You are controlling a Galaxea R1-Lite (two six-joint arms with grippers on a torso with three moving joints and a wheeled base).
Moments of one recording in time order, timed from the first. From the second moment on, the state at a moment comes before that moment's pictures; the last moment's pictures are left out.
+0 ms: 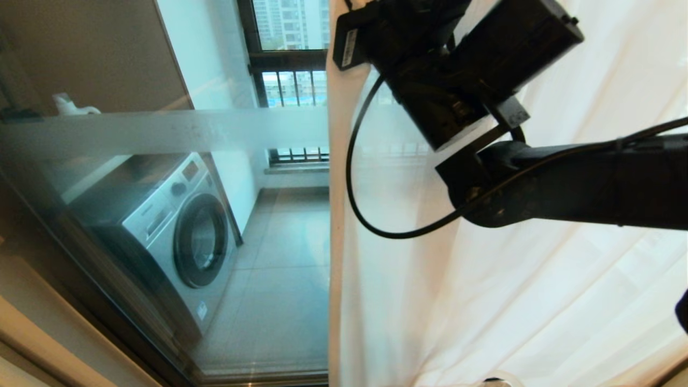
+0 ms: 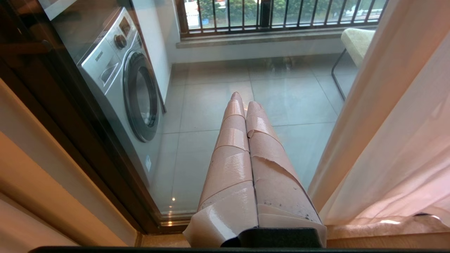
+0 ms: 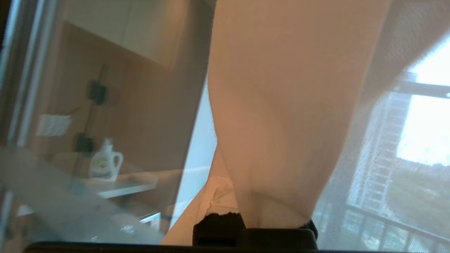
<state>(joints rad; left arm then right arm) 0.00 0.00 0.00 0.00 -0.01 0.03 0.78 2.08 -1.76 -1.11 -0.01 -0.37</state>
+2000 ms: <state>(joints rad) 0.00 0.00 0.00 0.00 -0.01 0.03 0.60 1.61 -0.97 -1.13 -0.01 -0.37</state>
